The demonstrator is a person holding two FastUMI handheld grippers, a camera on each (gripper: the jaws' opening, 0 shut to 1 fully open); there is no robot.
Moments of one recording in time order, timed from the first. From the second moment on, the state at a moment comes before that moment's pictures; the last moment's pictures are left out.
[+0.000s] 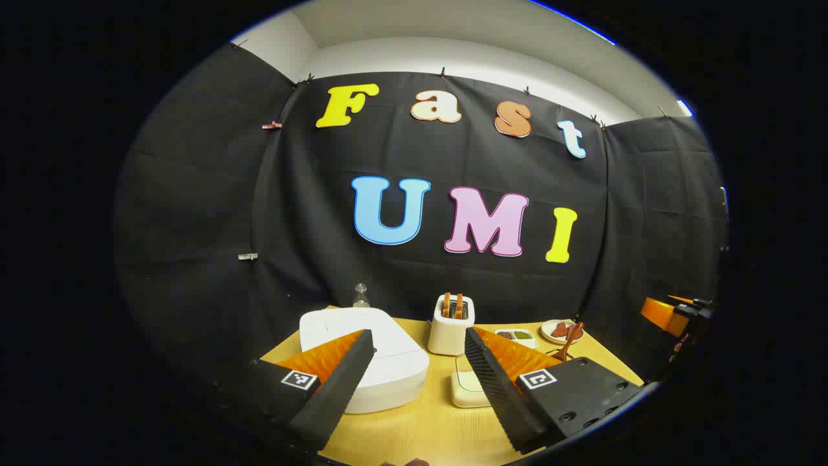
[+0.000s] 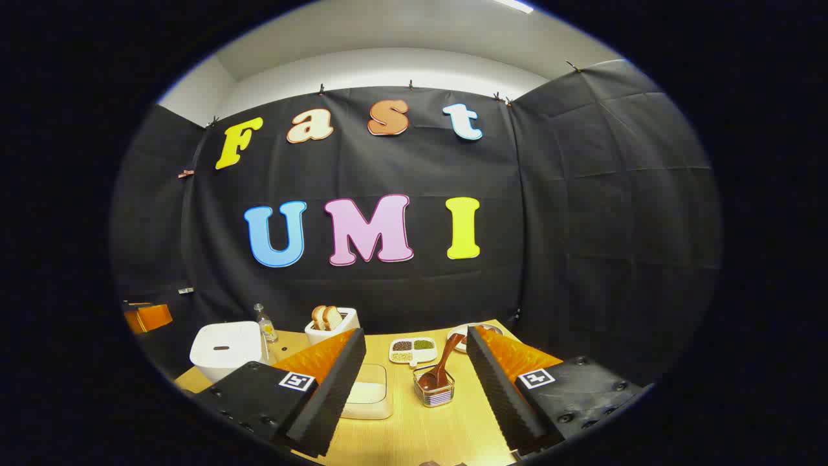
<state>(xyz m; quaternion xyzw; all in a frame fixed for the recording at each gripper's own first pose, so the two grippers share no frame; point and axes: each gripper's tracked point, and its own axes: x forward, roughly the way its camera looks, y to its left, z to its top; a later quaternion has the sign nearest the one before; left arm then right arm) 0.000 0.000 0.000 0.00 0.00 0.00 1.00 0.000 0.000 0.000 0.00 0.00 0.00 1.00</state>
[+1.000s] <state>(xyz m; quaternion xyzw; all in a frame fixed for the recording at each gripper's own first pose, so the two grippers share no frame) 0.021 0.023 0.011 -0.01 -0.01 0.02 1.00 0.026 0.013 0.003 -0.03 0.01 0.03 1.00</state>
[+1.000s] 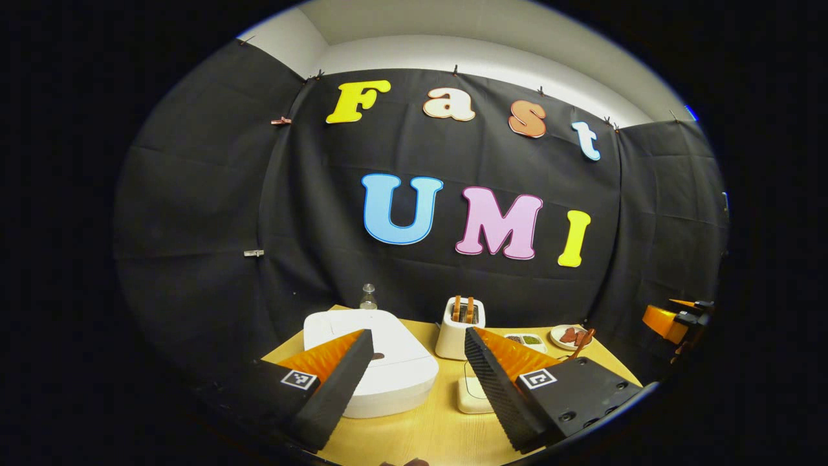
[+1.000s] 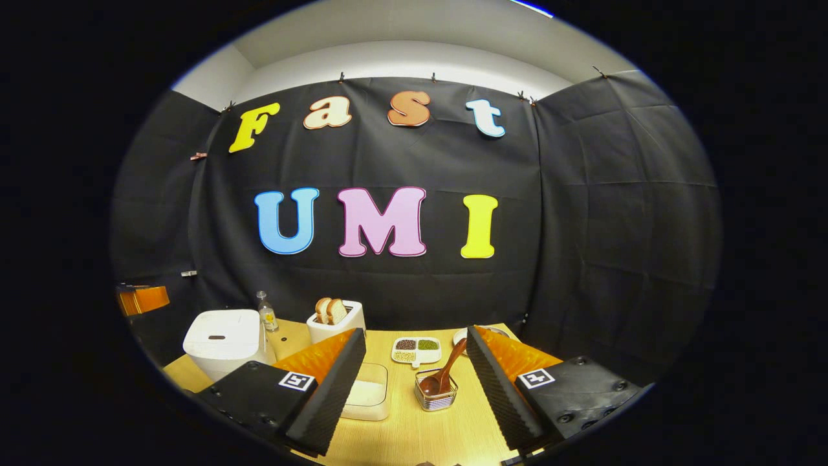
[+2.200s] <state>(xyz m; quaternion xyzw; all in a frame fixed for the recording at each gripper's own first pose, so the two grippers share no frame) 0.140 0.075 -0.032 -0.05 0.12 0.01 0.99 0.023 -0.014 -0.005 -0.03 0.03 0.05 1.00</state>
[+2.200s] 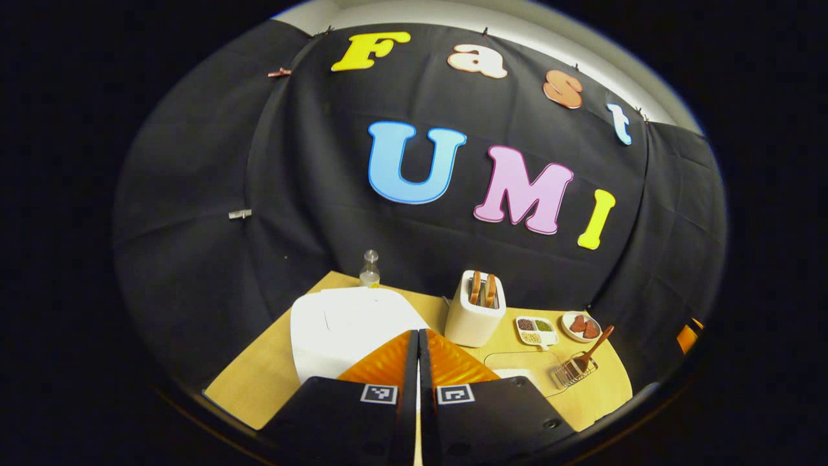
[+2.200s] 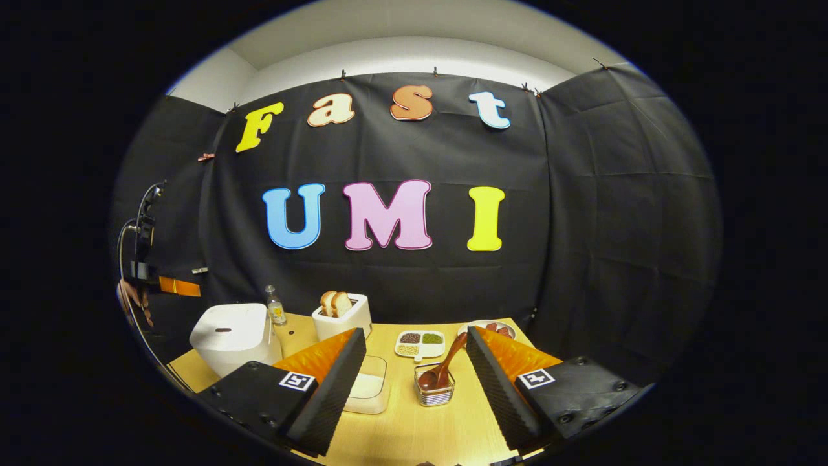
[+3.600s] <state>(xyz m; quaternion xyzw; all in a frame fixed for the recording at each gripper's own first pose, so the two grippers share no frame) 0.184 0.111 -0.065 -0.02 0.15 0.07 0.99 0.020 -0.083 -0.037 0.00 0.07 -0.04 1.00</state>
